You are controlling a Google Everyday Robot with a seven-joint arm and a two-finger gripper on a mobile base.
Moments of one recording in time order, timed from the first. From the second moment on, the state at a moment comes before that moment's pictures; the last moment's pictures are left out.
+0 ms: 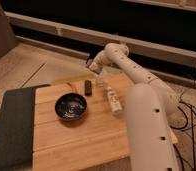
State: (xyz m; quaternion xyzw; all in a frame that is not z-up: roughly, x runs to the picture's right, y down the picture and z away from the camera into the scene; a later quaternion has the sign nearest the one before) arm -0.008 -0.165 0.967 -0.11 -0.24 0.28 0.92
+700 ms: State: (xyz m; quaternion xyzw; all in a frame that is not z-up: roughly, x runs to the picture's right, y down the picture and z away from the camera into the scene) arm -0.012 -0.156 0.973 -0.13 -0.24 0.29 0.92
